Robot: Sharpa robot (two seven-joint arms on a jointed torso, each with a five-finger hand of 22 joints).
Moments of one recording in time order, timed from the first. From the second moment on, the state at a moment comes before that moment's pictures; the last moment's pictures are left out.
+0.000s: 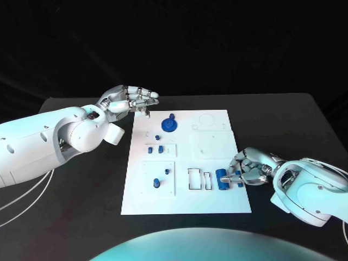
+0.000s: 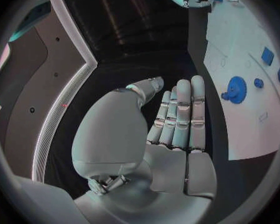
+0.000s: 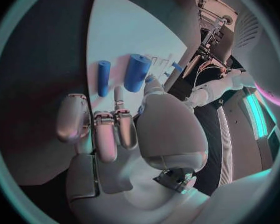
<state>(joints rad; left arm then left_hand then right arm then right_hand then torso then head) 1.18 -0.85 -0.01 1.44 -0.19 -0.04 0.28 1.39 -0.19 0.55 0.03 0.19 0.80 0.20 0.35 0.18 0.95 0.16 0.35 0.11 1.02 0.07 1.12 0.36 0.17 0.90 0.16 0.95 0.52 1.05 -1.18 -0.18 1.96 -1.27 -0.40 -0.42 1.21 -0.13 -0.13 0.30 0.21 0.91 0.11 0.40 0.54 1.46 0.03 1.47 1.31 1.47 -0.04 1.55 1.31 0.11 1.42 0.06 1.16 1.31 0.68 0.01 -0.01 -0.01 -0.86</state>
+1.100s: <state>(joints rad) 1.18 -0.85 -0.01 1.44 -0.19 -0.04 0.28 1.38 -0.19 0.55 0.03 0.19 0.80 0.21 0.35 0.18 0.94 0.16 0.36 0.11 1.02 0.07 1.12 0.36 0.17 0.90 0.16 0.95 0.52 1.02 -1.10 -0.17 1.95 -1.35 -0.40 -0.45 1.32 -0.11 -0.12 0.29 0.21 0.96 0.08 0.43 0.52 1.47 0.02 1.48 1.31 1.47 -0.05 1.55 1.31 0.10 1.43 0.05 1.17 1.31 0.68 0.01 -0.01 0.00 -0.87</state>
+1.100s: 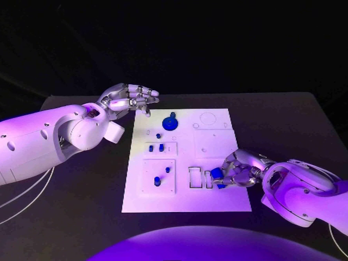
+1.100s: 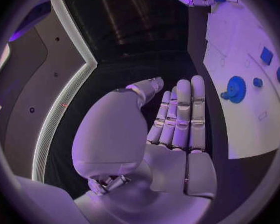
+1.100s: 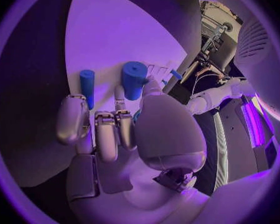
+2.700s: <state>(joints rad) 1.18 -0.84 -0.01 1.44 -0.19 -0.03 0.27 1.38 -0.19 0.55 0.03 0.19 0.80 0.20 0.35 0.18 0.94 0.16 0.36 0.11 1.02 0.07 1.12 0.36 0.17 0.90 0.16 0.95 0.52 1.09 -1.06 -0.18 1.99 -1.02 -0.46 -0.47 1.30 -0.01 -0.08 0.29 0.21 1.01 0.09 0.41 0.47 1.47 -0.02 1.51 1.31 1.47 -0.08 1.55 1.31 0.10 1.44 0.03 1.19 1.31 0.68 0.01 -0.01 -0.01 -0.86</state>
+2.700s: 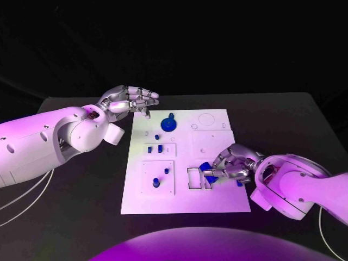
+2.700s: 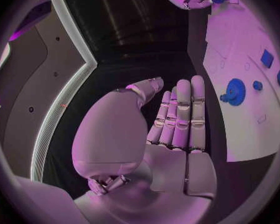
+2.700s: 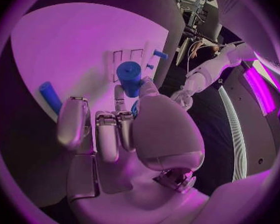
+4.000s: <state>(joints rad) 1.18 -0.85 -0.01 1.44 -0.19 -0.02 0.26 1.38 -0.19 0.55 0.03 0.19 0.80 0.20 0.36 0.18 0.93 0.16 0.36 0.11 1.02 0.07 1.12 0.36 0.17 0.90 0.16 0.95 0.52 1.06 -0.96 -0.18 1.93 -1.08 -0.41 -0.49 1.26 -0.01 -0.10 0.29 0.22 1.09 0.04 0.42 0.50 1.46 -0.03 1.51 1.31 1.47 -0.08 1.55 1.31 0.10 1.44 0.03 1.19 1.31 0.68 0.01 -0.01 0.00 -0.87</state>
